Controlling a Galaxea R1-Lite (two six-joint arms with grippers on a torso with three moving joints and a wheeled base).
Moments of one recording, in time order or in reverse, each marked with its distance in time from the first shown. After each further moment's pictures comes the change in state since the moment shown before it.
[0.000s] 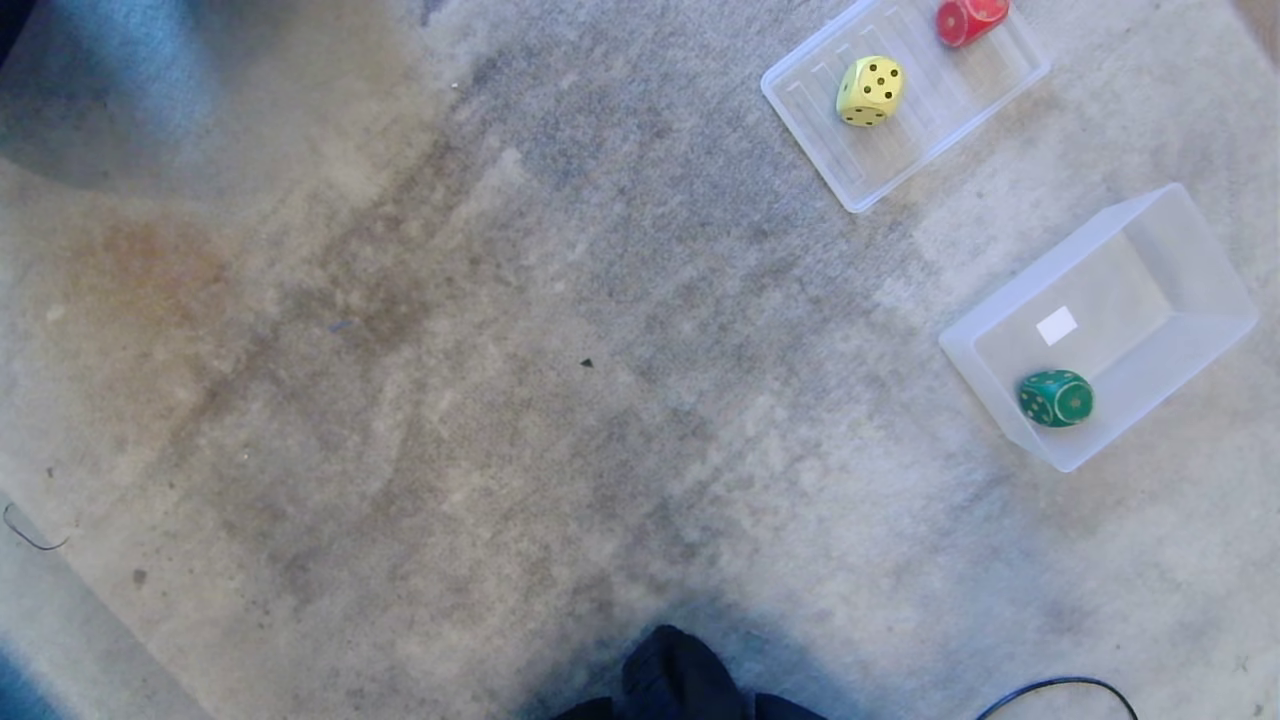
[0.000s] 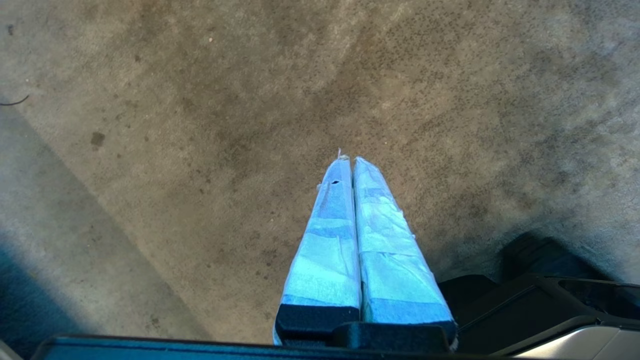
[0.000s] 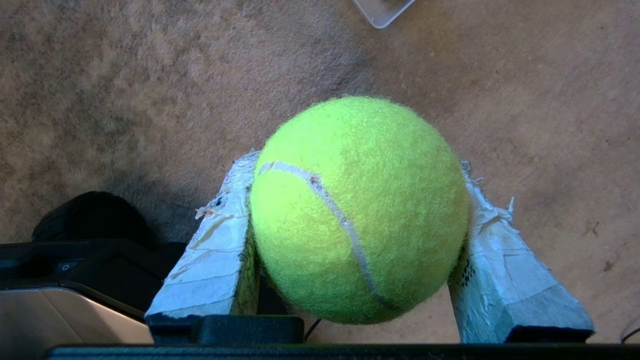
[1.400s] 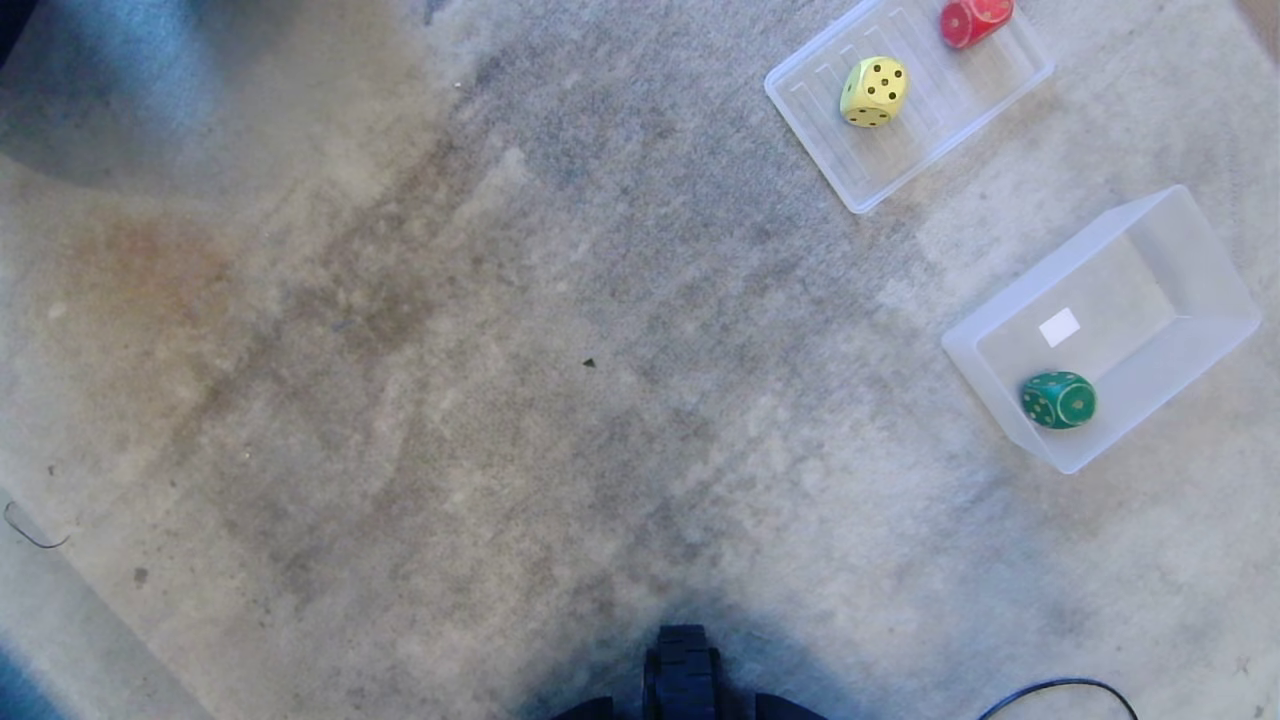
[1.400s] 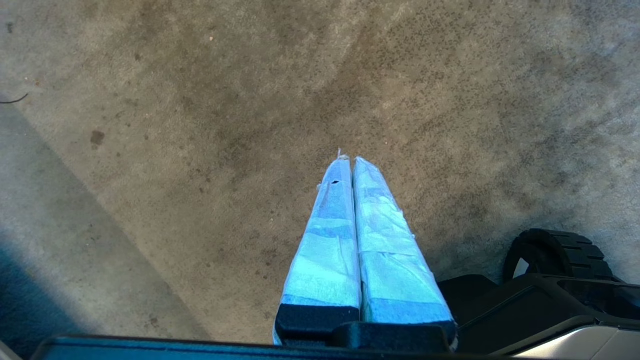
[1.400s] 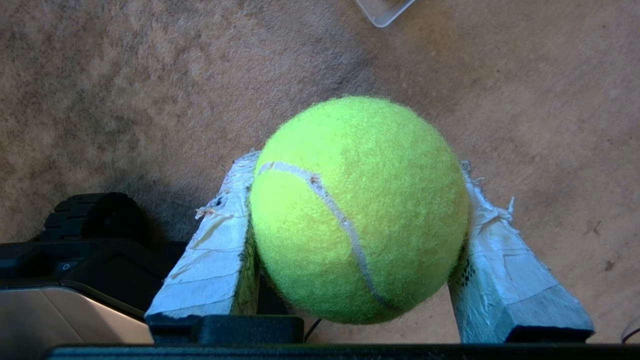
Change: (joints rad) left arm 0.000 0.000 0.000 -0.001 0.001 -0.004; right arm 0.000 0.001 0.000 0.000 0.000 0.000
